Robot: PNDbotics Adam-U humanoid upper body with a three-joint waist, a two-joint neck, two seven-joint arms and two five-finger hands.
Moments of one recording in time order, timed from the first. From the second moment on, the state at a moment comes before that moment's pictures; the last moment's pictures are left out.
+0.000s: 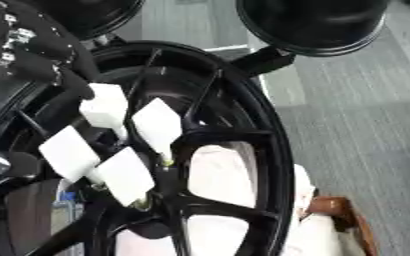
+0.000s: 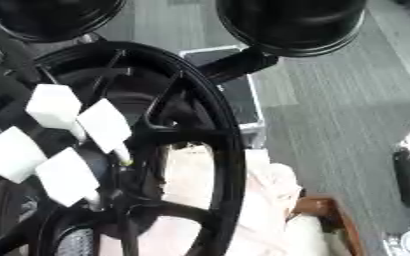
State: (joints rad) left arm -0.89 1.10 -0.38 -1.99 -0.37 -0.45 -0.67; right arm 0.02 -0.32 -0.06 -1.99 0.16 -0.04 -0.91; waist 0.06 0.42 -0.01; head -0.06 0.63
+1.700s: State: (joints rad) left arm -0.85 1.10 -0.43 -1.97 -0.48 -0.46 -0.65; right arm 0.02 -0.30 -0.06 -1.99 0.15 -0.05 -0.91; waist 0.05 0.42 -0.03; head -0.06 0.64
